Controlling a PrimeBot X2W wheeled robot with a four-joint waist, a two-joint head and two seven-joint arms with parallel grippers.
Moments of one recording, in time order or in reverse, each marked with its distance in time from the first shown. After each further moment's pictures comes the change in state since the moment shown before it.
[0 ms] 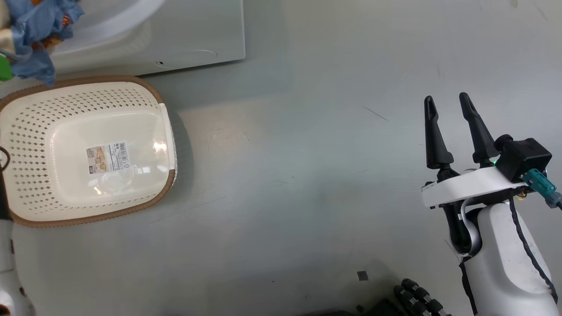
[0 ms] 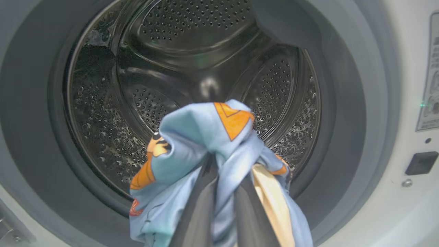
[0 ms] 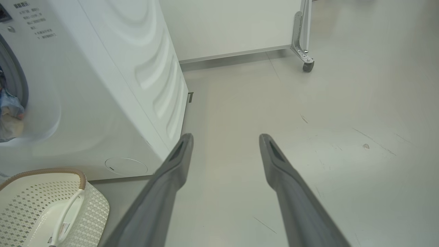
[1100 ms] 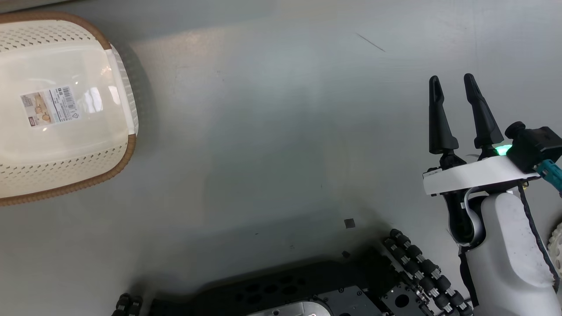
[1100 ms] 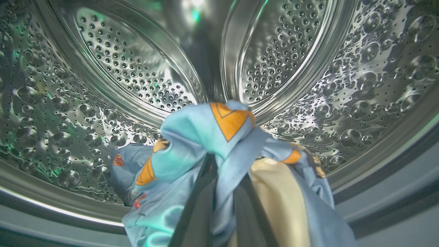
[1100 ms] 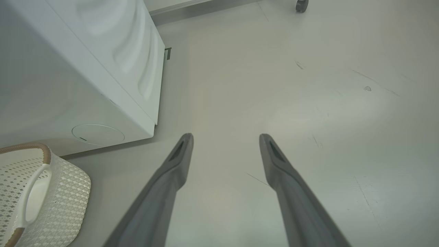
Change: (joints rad) left arm -0.431 0.141 -0.070 0.181 -0.031 0.000 0.198; right arm -0.029 0.001 0.019 -0.057 0.089 -0.011 0.000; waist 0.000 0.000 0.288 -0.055
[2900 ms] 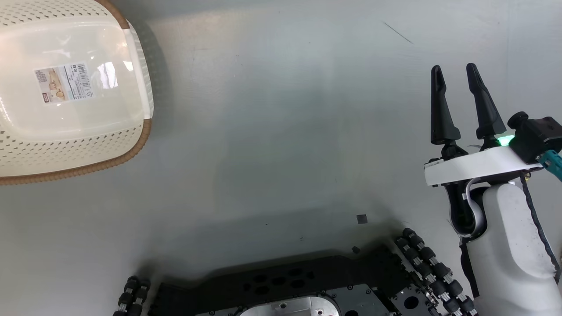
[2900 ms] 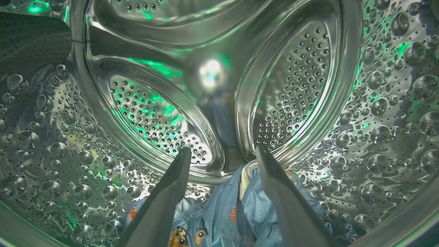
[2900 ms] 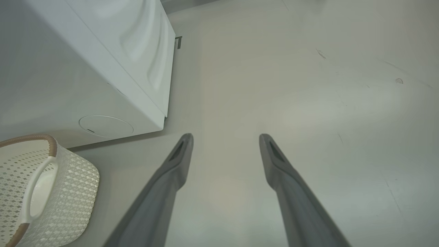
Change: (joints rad) left arm -0.224 -0.070 -0.021 0.163 0.118 0.031 -0.272; right arm -0.034 -0.001 -0.003 0.013 -0.002 -0.001 0.000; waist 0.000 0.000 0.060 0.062
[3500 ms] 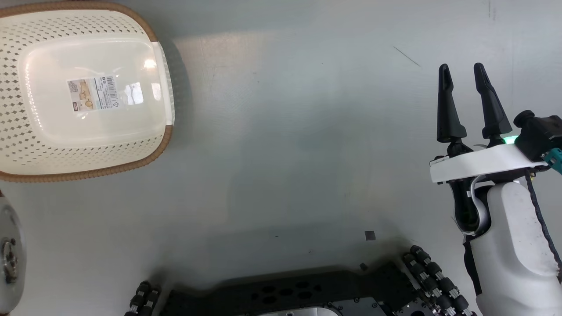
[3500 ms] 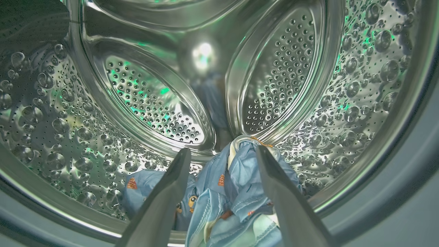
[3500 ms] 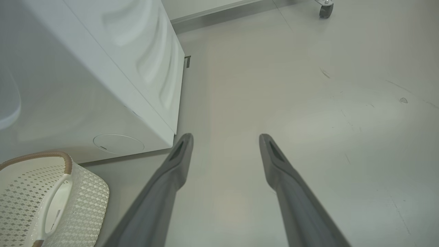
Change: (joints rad) left arm 0.140 -0.085 0.000 0.005 -0.005 -0.008 0.000; right arm -0.012 -0.001 -0.025 0.024 -0.001 0.000 0.000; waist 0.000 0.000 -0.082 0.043
